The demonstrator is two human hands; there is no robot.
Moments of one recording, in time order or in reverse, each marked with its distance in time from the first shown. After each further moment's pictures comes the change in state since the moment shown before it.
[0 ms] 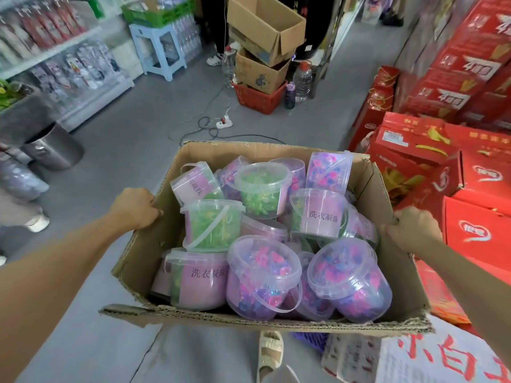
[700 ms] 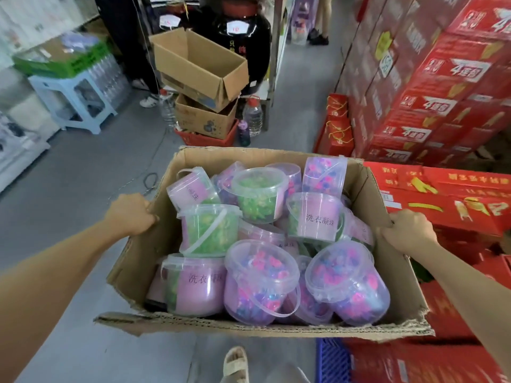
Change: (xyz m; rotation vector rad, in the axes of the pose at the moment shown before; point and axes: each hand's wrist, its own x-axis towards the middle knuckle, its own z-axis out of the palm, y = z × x) left_hand 0.377 0.154 -0.147 0.187 0.012 0.340; right_hand 0.276 -0.129 -0.070 0.020 0.050 0.247
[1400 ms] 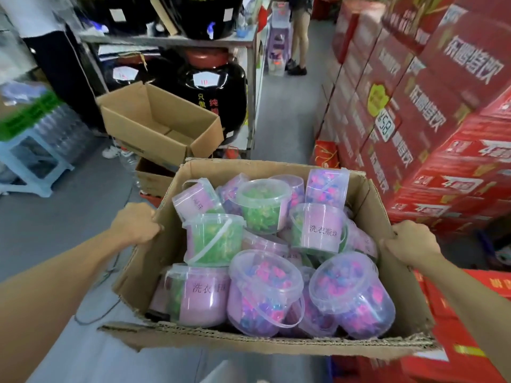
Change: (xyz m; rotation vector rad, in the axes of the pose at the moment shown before) left_hand 0.405 0.129 -0.149 -0.031 0.032 0.099; right_hand 0.359 -0.117 -0.097 0.112 0.030 0.126
